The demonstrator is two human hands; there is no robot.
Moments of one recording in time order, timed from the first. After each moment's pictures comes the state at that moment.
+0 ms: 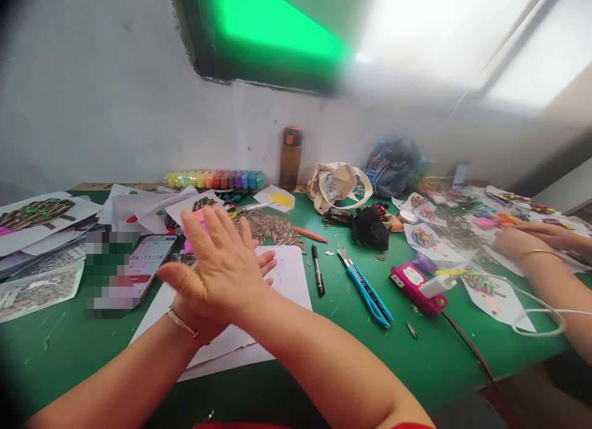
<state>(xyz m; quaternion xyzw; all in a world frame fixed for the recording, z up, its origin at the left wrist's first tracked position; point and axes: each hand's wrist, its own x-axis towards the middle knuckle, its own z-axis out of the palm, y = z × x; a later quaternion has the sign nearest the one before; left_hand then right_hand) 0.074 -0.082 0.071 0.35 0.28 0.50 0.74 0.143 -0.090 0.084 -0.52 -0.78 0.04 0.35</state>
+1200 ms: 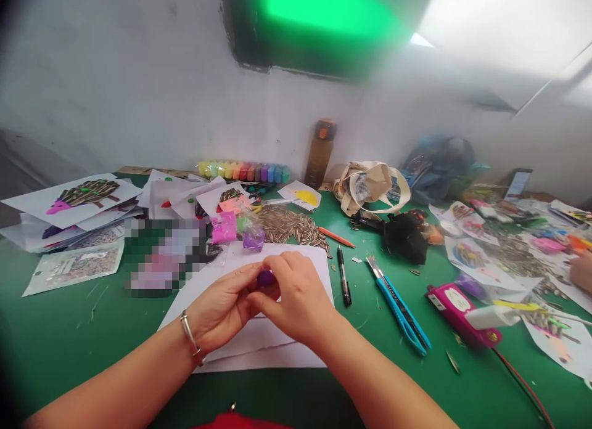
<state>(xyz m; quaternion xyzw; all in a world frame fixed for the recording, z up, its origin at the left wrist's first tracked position) 0.041 -0.091 0.047 0.21 0.32 0.36 0.85 0.191 -0.115 0.054 -0.53 -0.77 0.13 0.33</state>
